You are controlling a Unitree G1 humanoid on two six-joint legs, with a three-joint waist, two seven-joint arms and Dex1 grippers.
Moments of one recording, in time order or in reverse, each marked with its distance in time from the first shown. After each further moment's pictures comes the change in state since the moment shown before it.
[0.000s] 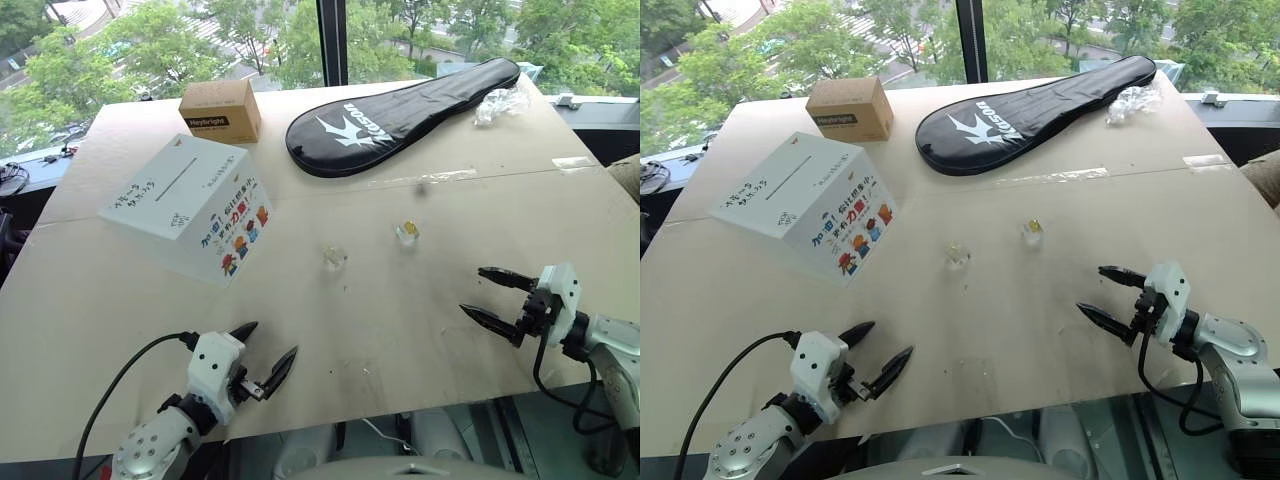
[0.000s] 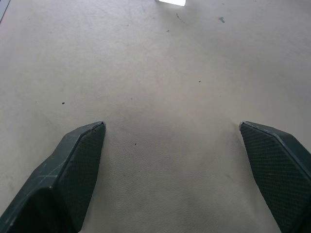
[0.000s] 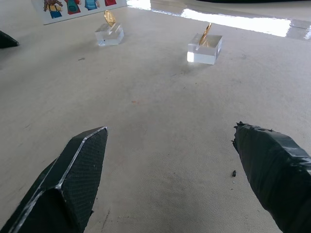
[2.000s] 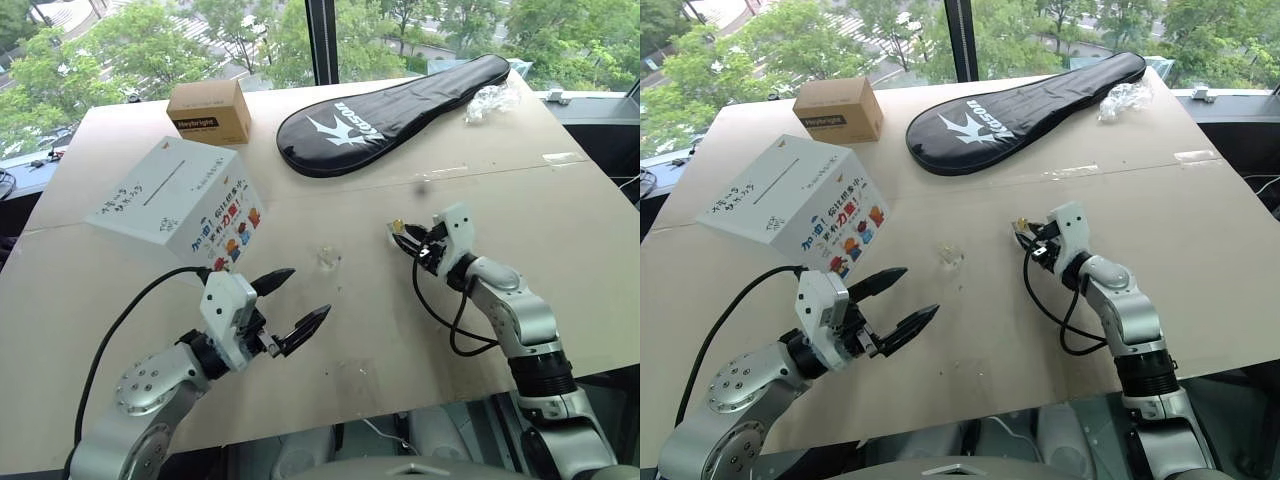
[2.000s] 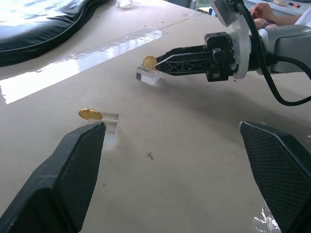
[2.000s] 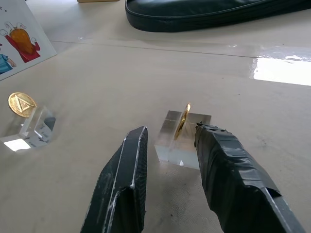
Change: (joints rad) left arm -0.285 0.132 0.019 -0.199 -0.293 0.257 -0.056; right arm -0.428 0.396 0.232 0.037 -0.196 0.375 -0.548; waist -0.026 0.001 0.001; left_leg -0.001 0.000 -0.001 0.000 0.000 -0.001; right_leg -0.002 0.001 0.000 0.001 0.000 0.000
